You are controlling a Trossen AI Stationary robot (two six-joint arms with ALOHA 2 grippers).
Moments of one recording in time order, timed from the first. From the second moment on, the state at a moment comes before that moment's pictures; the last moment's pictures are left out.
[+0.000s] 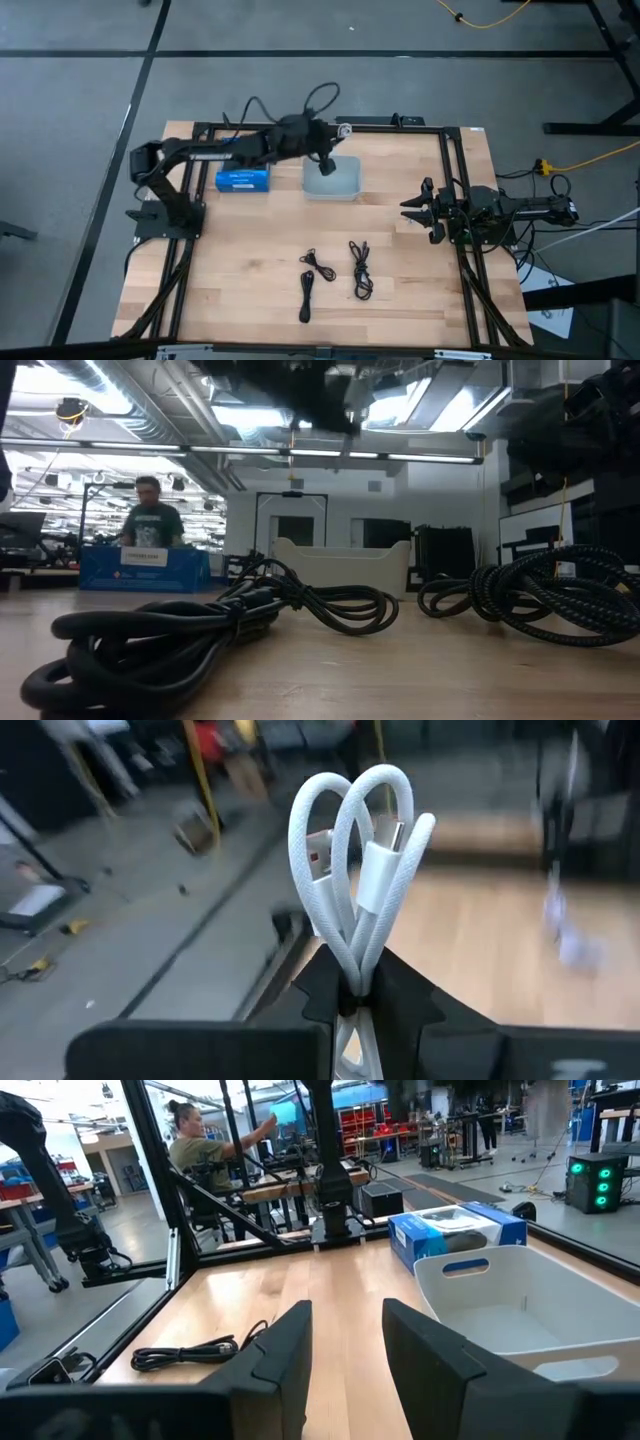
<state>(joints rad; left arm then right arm) 0.30 1.64 1.26 0.09 -0.18 0.18 0.07 0.02 0.01 0.03 0.05 0.17</state>
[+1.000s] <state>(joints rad) 0.29 1.86 1.26 -0.12 -0.03 0.14 0.07 0.02 0.01 0.03 0.05 0.16</state>
